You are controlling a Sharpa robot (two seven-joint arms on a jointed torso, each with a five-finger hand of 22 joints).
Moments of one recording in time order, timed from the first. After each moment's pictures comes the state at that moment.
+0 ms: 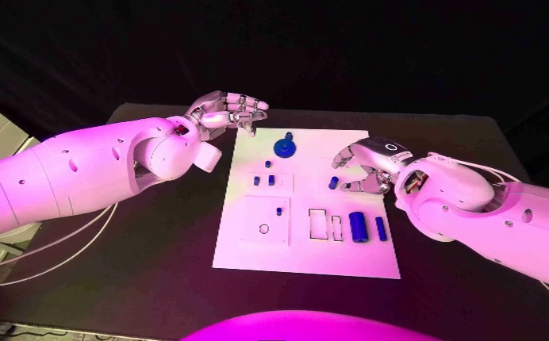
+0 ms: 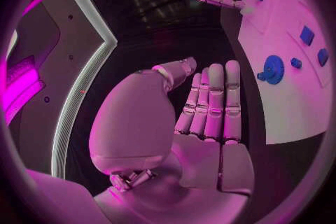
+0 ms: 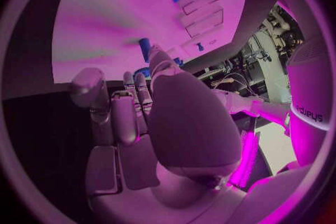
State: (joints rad) left arm 1.18 -0.92 -0.01 1.46 -0.15 -0.10 0.29; left_hand 1.39 -0.23 0.67 0.01 0.06 0.84 0.20 0.27 0.34 0.91 0.14 0.50 0.21 0.97 0.06 1.10 0.49 0.17 0.86 0.16 0.91 0.76; right arm 1.23 -0.81 -0.17 1.63 -1.65 -0.32 -0.22; right_hand 1.56 -0.18 0.08 0.29 0.17 0.93 0.12 0.14 0.36 0.90 0.12 0.20 0.07 1.47 0.03 1.38 1.18 0.11 1.39 0.13 0.92 1.26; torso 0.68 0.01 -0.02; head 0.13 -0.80
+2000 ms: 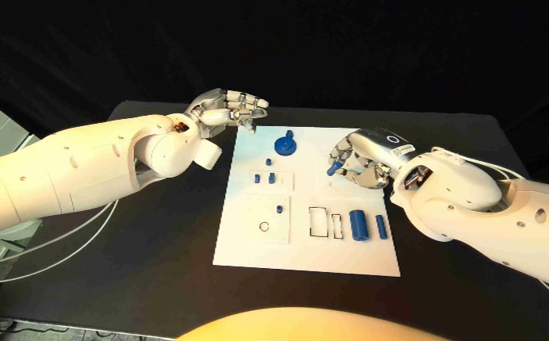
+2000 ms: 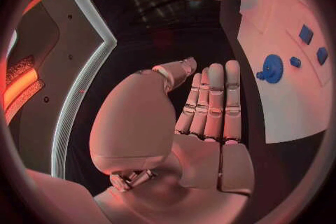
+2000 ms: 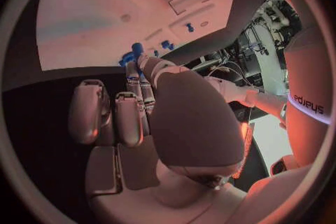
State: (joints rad) left arm 1.18 -0.92 -0.01 1.45 -0.15 -0.10 0.28; left_hand 1.39 -0.23 0.66 0.01 0.06 0.84 0.20 0.27 0.34 0.91 0.14 0.50 0.21 0.97 0.06 1.09 0.49 0.17 0.86 0.16 0.90 0.76; right arm 1.24 -0.83 -0.15 1.73 -1.63 -0.39 -0.24; right_hand 1.53 -0.17 0.51 0.20 0.09 1.10 0.12 0.20 0.38 1.23 0.07 0.15 0.08 1.46 -0.02 1.41 1.21 0.08 1.46 0.08 1.19 1.31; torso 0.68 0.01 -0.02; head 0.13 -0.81
